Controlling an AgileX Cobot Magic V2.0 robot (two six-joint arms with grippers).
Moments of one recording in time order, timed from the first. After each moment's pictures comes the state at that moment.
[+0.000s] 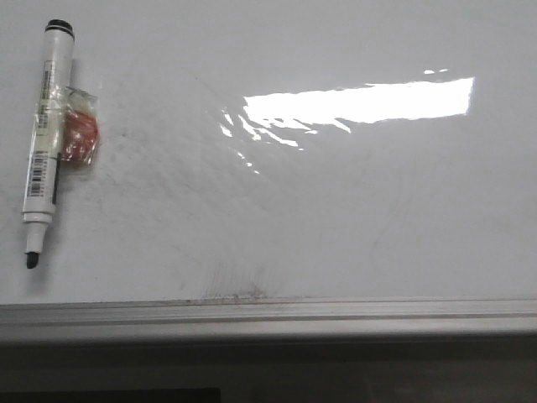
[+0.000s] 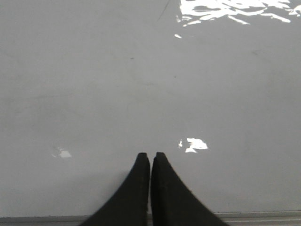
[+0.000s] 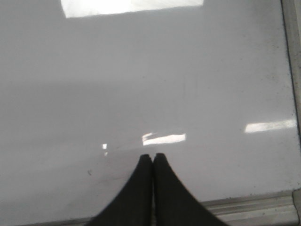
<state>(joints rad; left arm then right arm) -0.02 0.00 -0.01 0.04 0.33 0.02 -0.20 -0.01 0.01 -0.07 0.32 0.05</state>
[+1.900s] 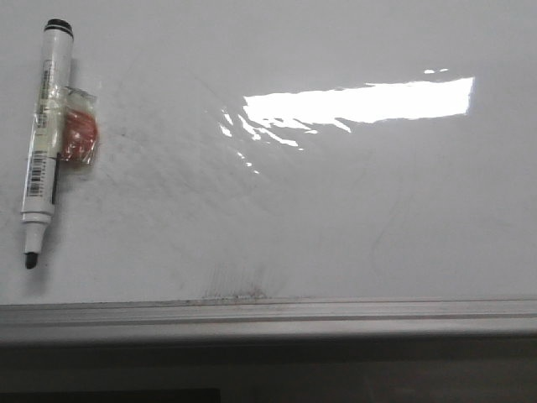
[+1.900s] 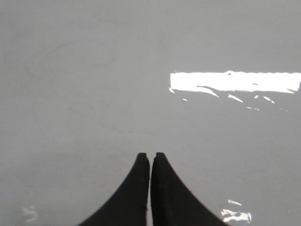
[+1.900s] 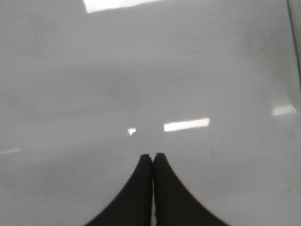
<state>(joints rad) -0.02 0.12 -0.20 -0.08 0.16 0.01 -0.13 0.21 -0.27 -0.01 0.46 0.09</state>
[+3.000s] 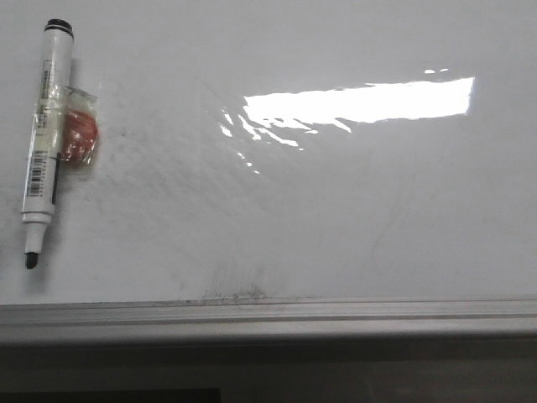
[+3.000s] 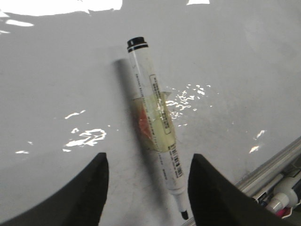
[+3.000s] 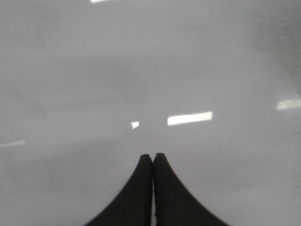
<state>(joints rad) -0.75 0.55 -0.21 -0.19 -0.04 0.01 -0.12 0.22 -0.27 -0.01 0.47 0.09</state>
